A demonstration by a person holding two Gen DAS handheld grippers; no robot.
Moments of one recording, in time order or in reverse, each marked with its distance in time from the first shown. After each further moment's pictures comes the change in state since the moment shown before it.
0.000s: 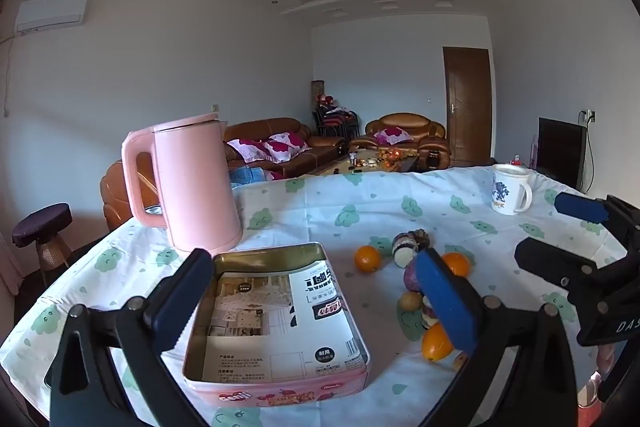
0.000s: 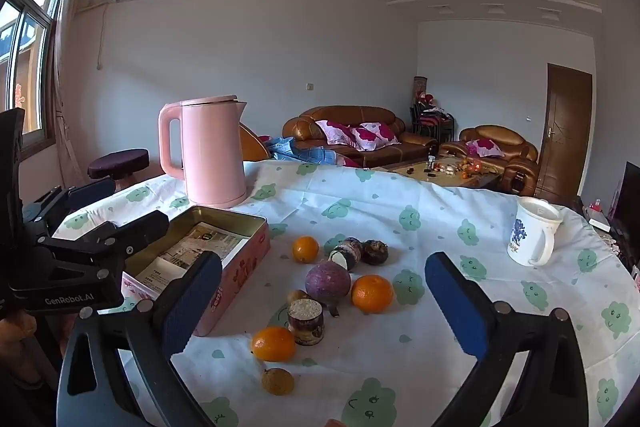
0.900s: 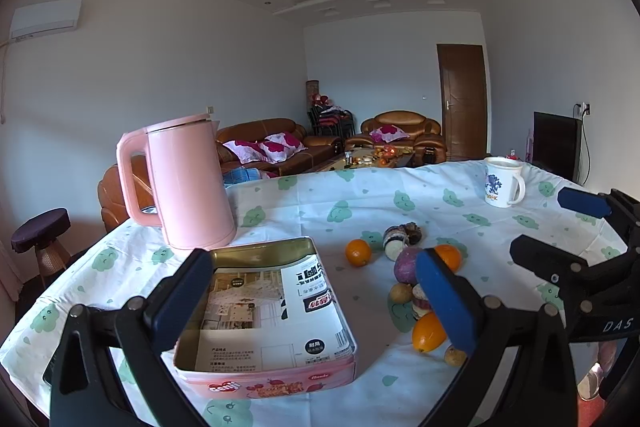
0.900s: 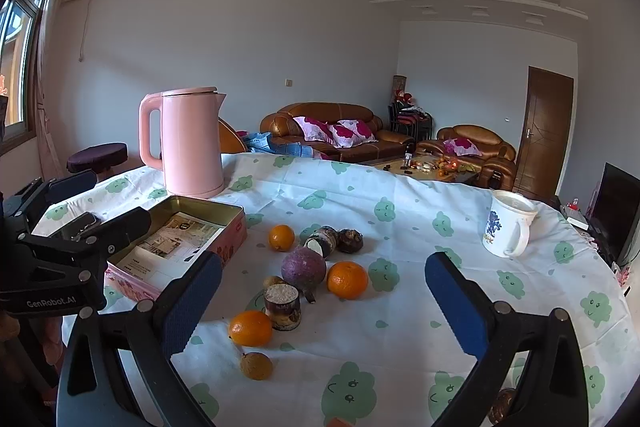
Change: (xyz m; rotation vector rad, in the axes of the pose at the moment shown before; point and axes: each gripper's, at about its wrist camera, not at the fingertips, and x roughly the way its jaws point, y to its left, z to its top) left arm -0.005 -0.012 -0.005 0.031 0.011 -0.026; right arm -0.008 -0.003 -0.006 0.000 0.029 -0.085
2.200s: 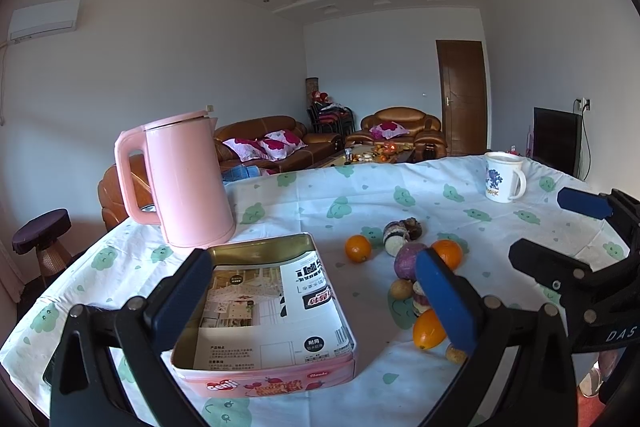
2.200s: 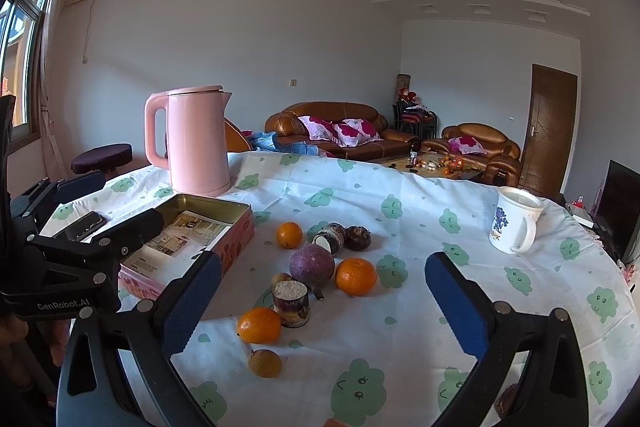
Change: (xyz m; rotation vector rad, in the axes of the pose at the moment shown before) left arm -0.002 -0.001 -0.003 0.001 0.000 0.001; right arm 0.000 0.005 -0.005 0.007 0.000 0.016
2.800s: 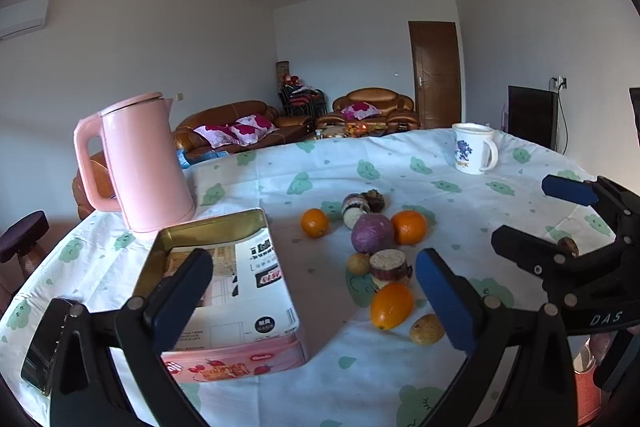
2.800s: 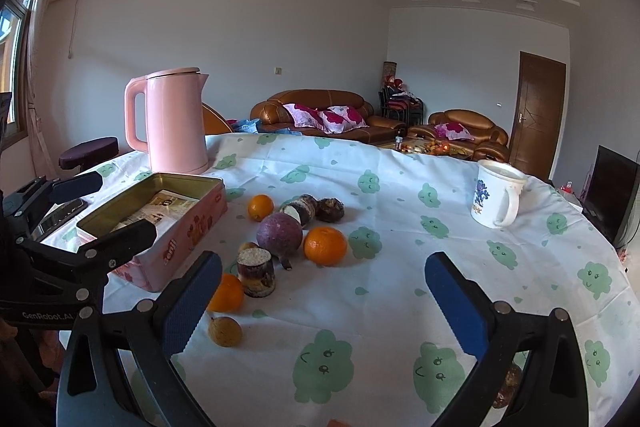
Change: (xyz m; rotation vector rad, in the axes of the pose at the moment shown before) left arm 0.015 -0.029 -0.024 0.055 0.080 -0.103; right arm 0.003 -0.030 -0.030 0.032 0.051 -0.050
